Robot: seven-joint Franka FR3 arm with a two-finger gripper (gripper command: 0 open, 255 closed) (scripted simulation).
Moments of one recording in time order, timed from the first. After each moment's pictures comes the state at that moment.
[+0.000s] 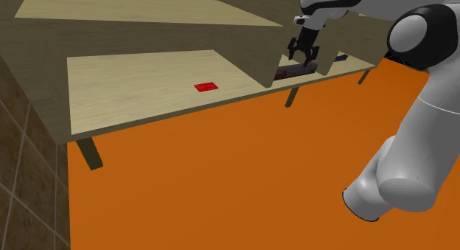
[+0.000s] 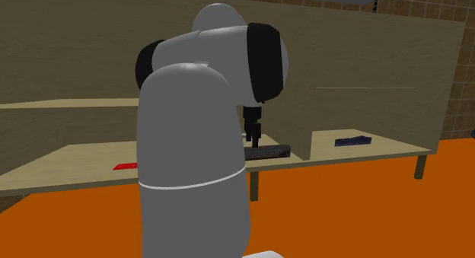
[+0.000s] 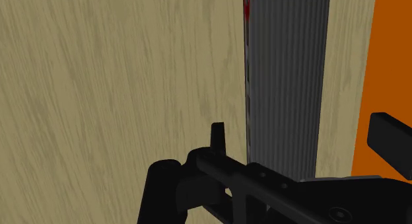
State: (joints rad) arm 0.18 0.18 -0.72 -1.64 0.12 1.77 -2.02
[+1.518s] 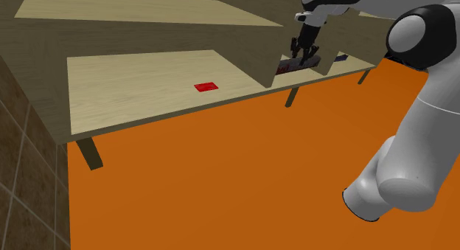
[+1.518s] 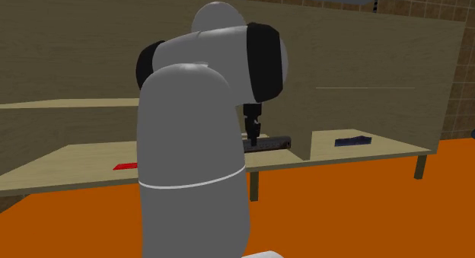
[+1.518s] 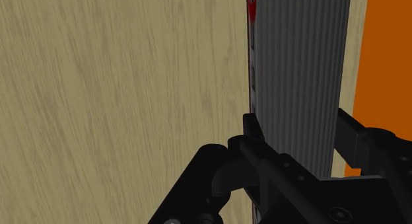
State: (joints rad) arm 0.18 0.18 -0.72 -1.60 0.12 1.74 -2.03
